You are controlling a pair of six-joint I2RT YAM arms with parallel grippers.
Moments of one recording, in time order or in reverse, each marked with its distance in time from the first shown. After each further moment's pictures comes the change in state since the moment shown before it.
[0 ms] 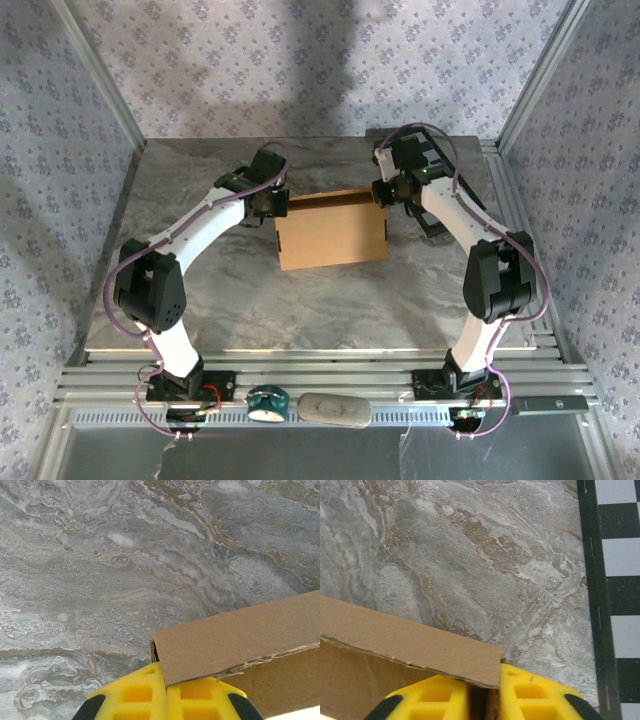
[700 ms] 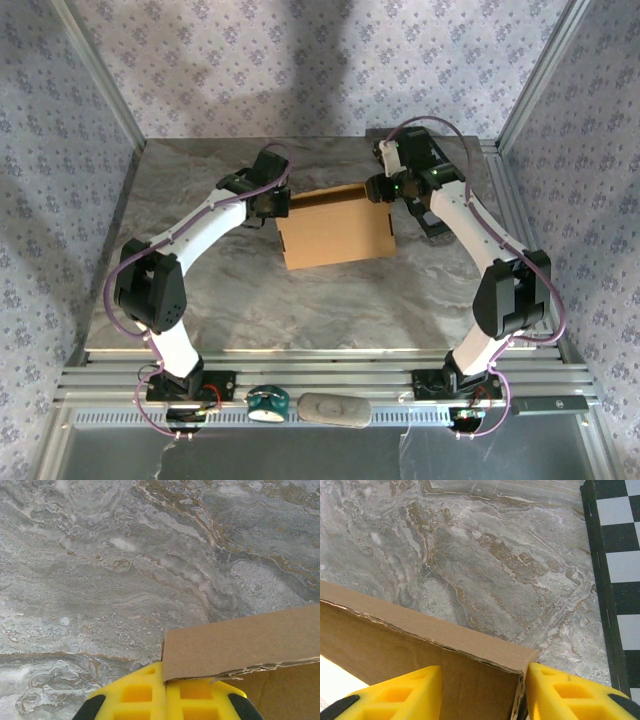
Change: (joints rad) left arm -0.012 -0.001 -0.008 0.019 -0.030 0.000; right arm 0.014 -0.118 0.000 -0.038 -0.056 0.080
